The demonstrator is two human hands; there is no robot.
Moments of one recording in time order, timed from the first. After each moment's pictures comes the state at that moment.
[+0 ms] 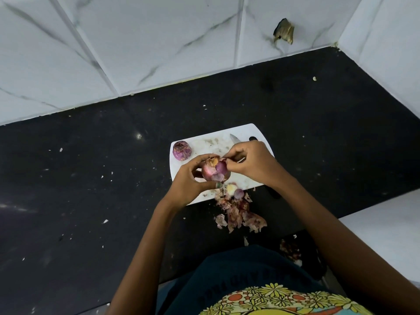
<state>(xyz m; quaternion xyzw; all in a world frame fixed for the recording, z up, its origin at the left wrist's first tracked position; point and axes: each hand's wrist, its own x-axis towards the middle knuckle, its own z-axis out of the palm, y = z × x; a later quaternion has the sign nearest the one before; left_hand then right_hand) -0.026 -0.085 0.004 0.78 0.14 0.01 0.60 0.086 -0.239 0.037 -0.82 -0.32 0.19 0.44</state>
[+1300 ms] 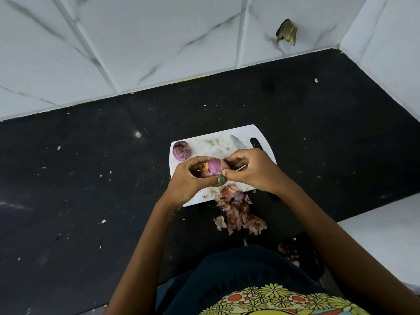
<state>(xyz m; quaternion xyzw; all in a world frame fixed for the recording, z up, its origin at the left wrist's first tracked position) -0.025 -0.087 0.021 0.71 0.20 0.00 0.68 0.076 -0.246 0.041 -0.79 -0.29 0.28 0.47</state>
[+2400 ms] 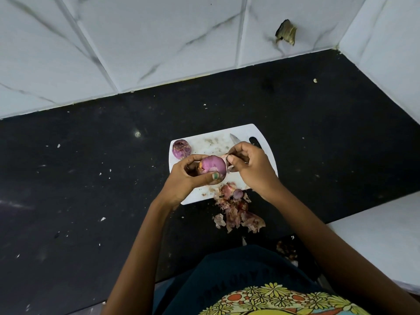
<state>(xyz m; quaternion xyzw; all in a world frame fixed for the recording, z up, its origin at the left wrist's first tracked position) -0.031 -0.085 0.019 0.65 0.22 0.01 0.72 0.065 -0.236 0.028 -0.79 -0.19 0.20 0.55</state>
